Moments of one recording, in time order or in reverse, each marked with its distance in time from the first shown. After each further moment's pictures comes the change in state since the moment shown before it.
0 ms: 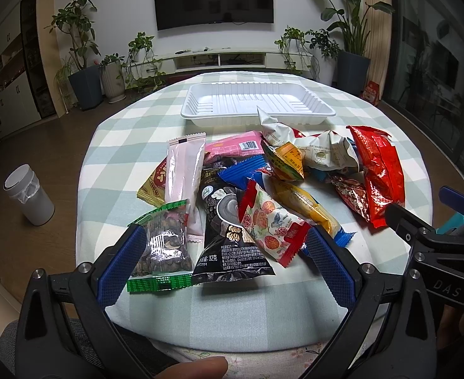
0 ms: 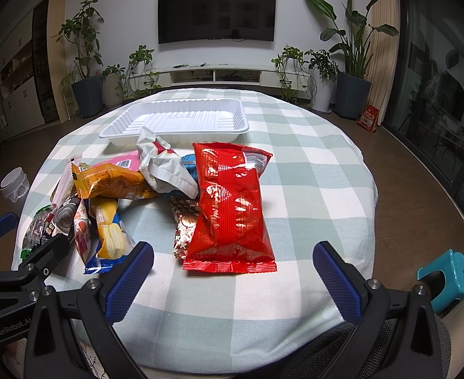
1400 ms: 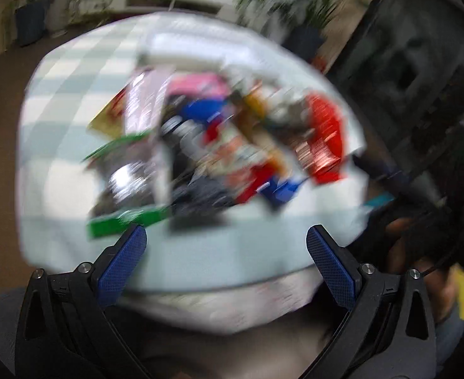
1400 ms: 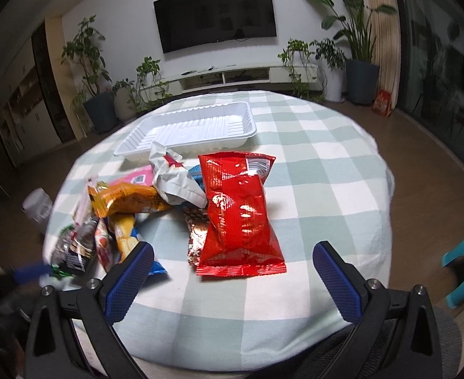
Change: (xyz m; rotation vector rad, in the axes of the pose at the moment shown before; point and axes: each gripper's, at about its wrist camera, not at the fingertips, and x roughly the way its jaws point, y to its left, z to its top) left arm 0.003 0.040 -0.020 -0.100 0.288 -0.360; right arm -0.004 -0.016 0.007 0.115 0.004 0.145
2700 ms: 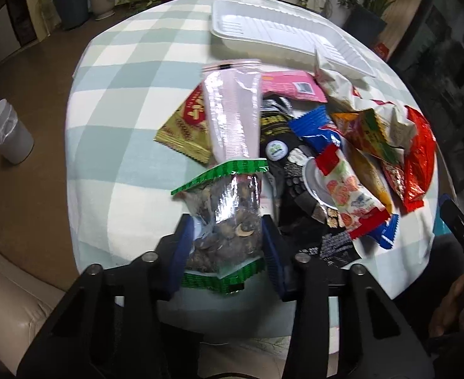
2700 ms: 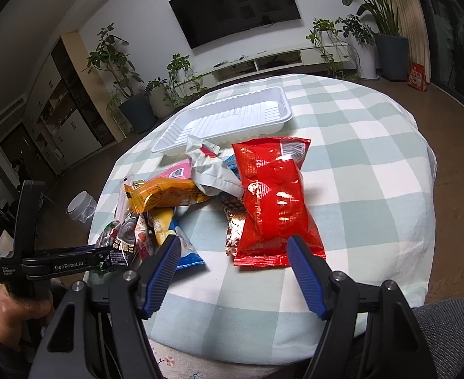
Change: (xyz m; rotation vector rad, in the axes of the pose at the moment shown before) left arm 0.037 0.041 0.052 -0.071 0.107 0.242; right arm 0.002 -0.008 -0.001 0.040 0.054 0.214
